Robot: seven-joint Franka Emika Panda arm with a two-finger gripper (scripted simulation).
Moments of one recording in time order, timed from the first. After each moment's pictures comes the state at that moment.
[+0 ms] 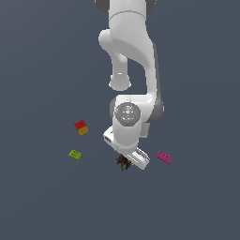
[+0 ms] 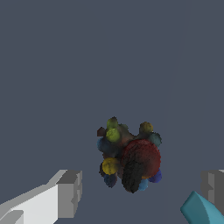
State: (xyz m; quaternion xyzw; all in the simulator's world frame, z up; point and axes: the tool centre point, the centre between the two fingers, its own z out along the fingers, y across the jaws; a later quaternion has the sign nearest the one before) arm 0.089 0.021 0.082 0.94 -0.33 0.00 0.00
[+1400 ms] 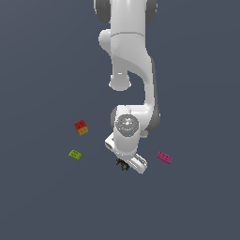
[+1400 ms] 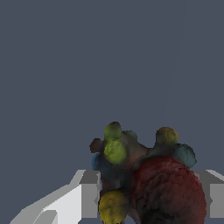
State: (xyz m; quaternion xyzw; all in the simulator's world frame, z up) arm 0.093 0.022 0.035 0.94 -0.33 0.00 0.00
